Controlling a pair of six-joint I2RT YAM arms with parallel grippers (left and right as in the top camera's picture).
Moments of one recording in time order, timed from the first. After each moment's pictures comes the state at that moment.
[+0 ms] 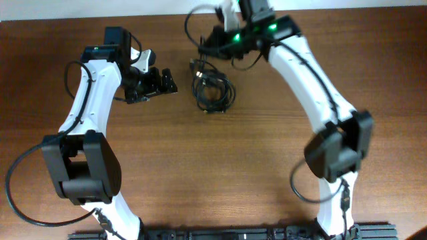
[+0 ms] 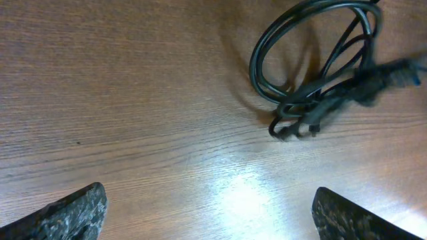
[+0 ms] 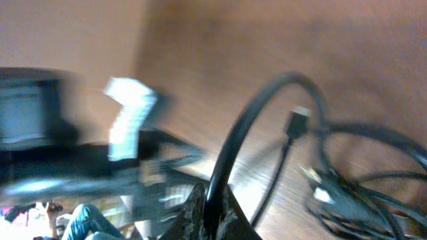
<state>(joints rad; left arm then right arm) 0.00 1.94 1.63 -1.11 0.40 -0.10 0.39 2.12 2.15 -0.83 -0.72 0.49</state>
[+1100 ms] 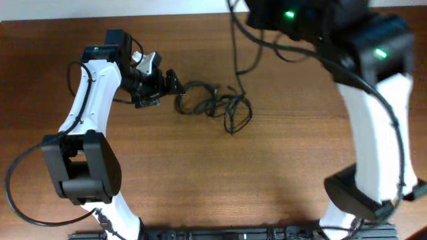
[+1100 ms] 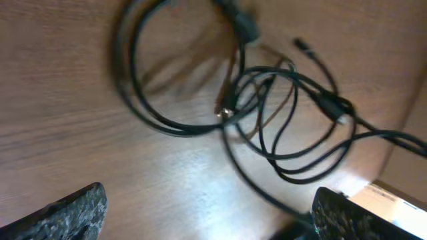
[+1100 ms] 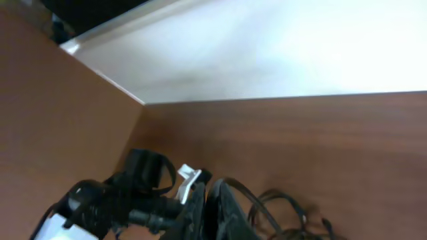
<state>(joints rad) 0.00 1.94 1.63 -1.18 0.60 -0.09 0.44 1.90 2.64 -1.17 -0.21 0.53</state>
